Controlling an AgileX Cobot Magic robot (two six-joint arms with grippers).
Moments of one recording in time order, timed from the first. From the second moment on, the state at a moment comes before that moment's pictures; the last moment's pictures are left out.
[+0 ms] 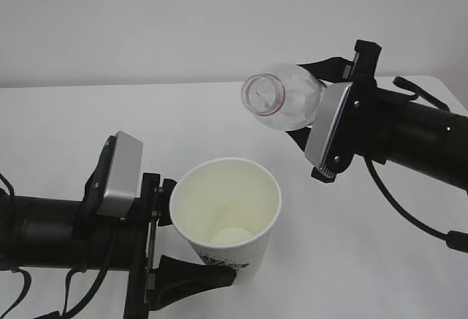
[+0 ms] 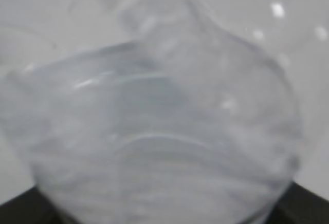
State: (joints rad) left arm -0.46 1.84 -0.54 1.12 -1.15 -0.33; right arm 0.33 1.65 -0.64 -0.54 -0.87 -0.71
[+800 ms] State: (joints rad) left arm -0.47 1.84 -0.54 1.13 -1.15 -0.33; right arm 0.33 1.65 -0.69 -0.51 -0.88 -0.82
